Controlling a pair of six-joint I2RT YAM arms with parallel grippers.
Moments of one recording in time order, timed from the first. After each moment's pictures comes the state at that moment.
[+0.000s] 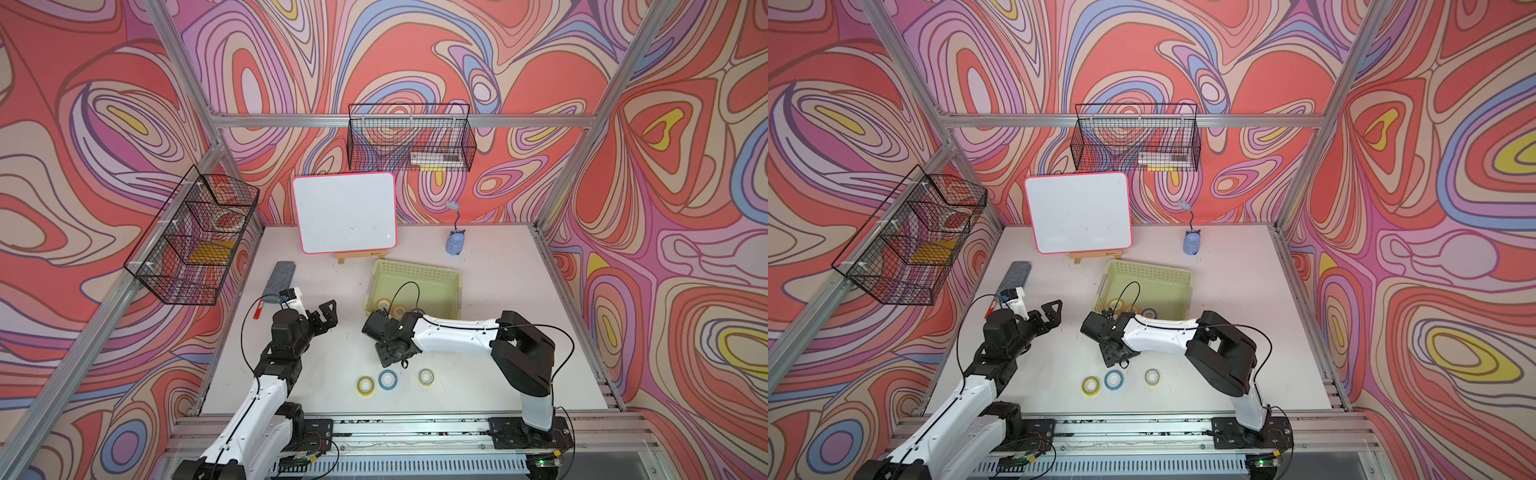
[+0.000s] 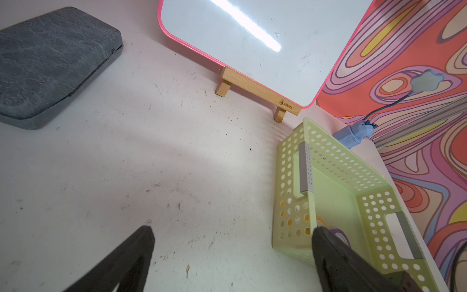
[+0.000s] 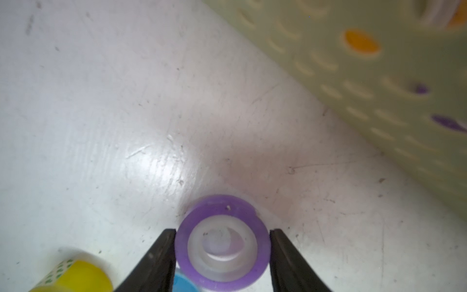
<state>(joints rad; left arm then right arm) -0.07 0.82 0.28 0.12 0.14 -0.53 1.08 1.95 1.37 -0.74 0.14 0.64</state>
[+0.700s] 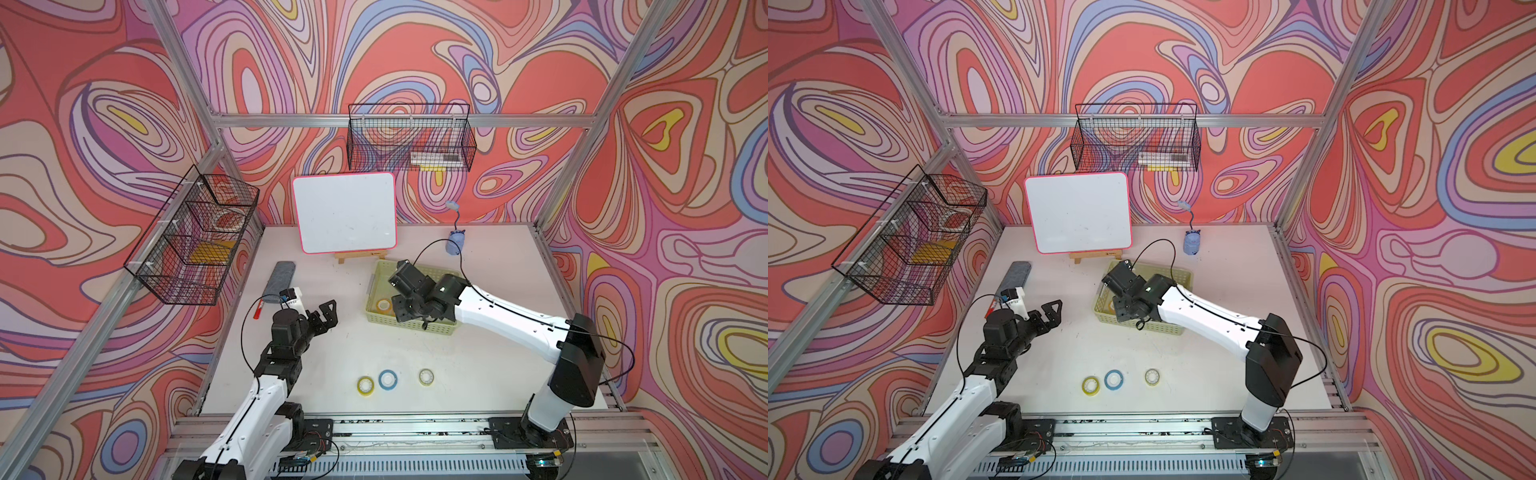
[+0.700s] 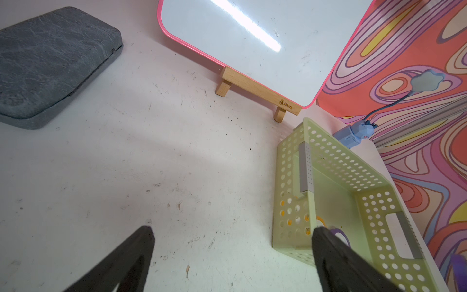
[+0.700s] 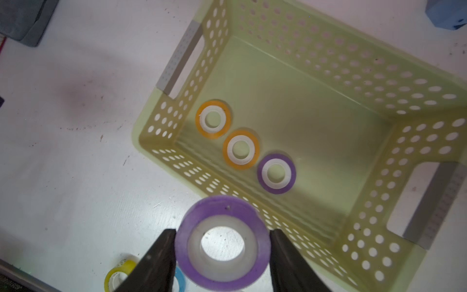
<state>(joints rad) -0.07 0.82 0.28 0.12 0.14 -0.53 0.87 1.70 1.49 -0.84 0.22 0.51</state>
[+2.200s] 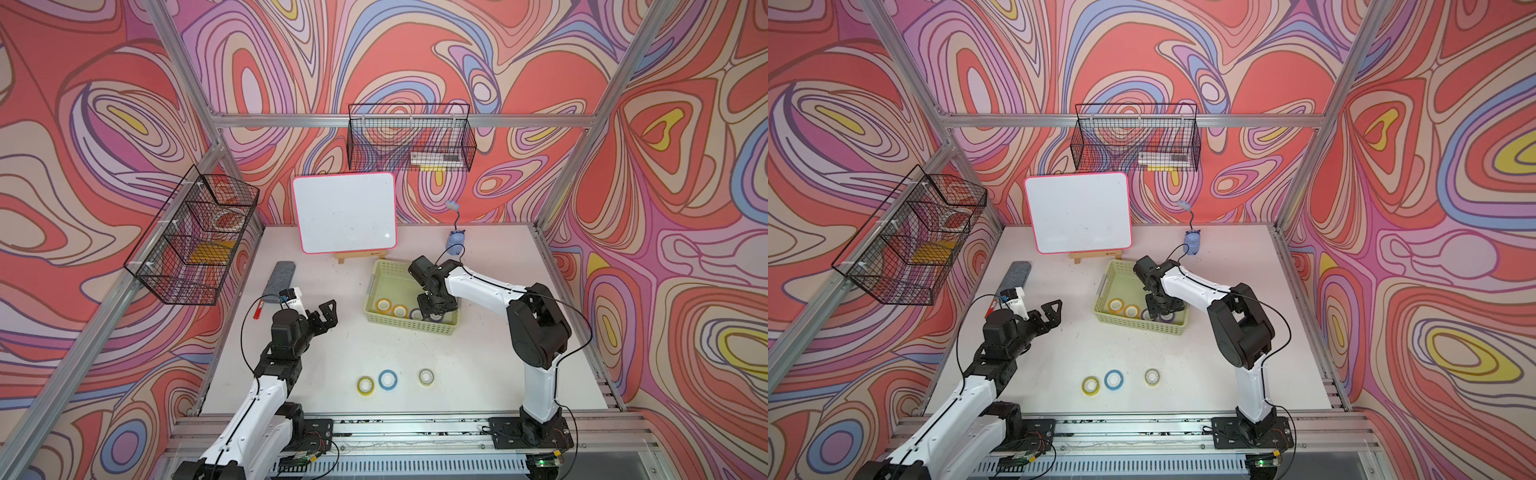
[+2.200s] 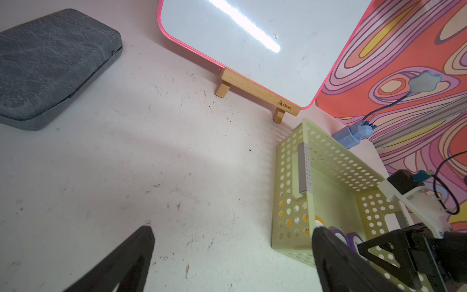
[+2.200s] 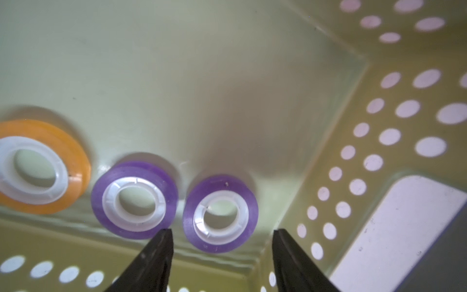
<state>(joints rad) -0.07 0.82 0.28 0.12 0.14 -0.53 0.62 1.98 1.50 -0.97 0.18 0.37</state>
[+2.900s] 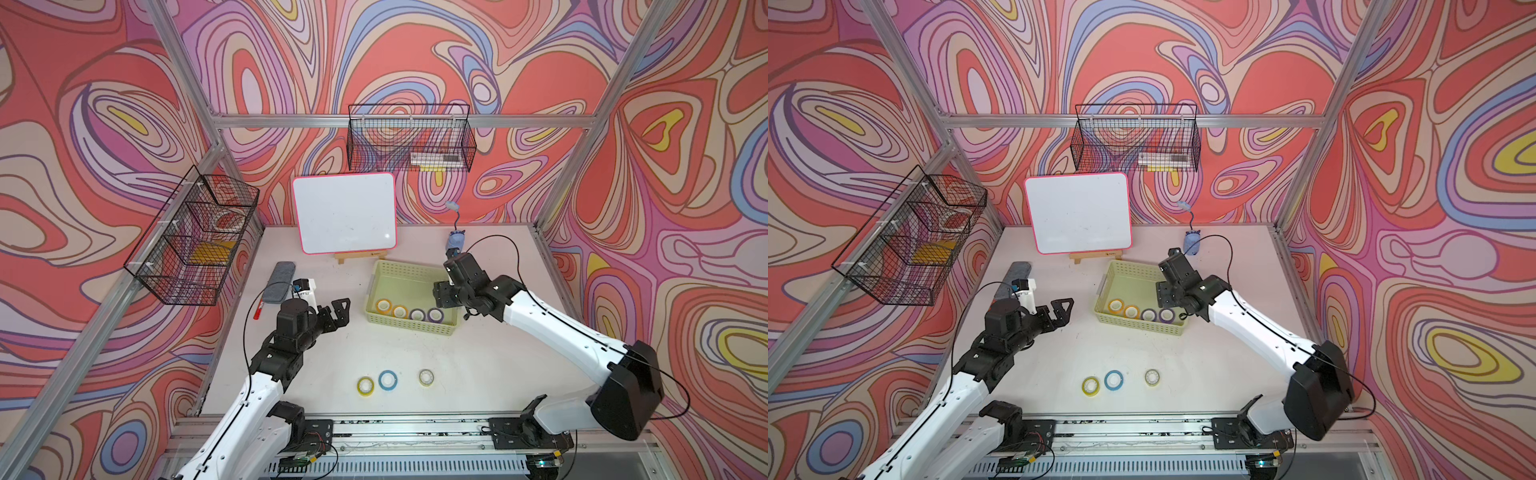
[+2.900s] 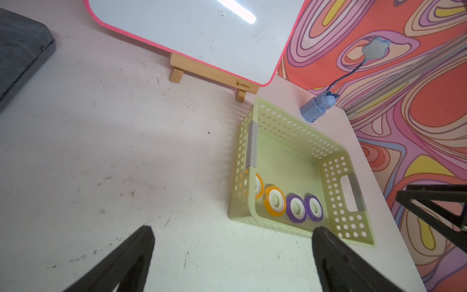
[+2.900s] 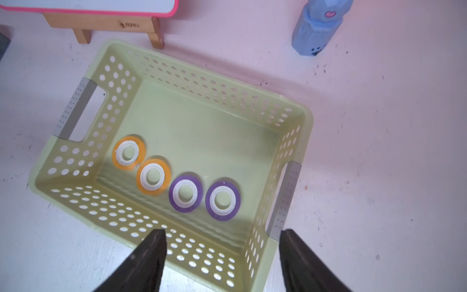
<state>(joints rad) -0.27 0.77 0.54 -0.25 0.12 -0.53 0.62 1.39 1.12 -0.63 0.25 0.36</state>
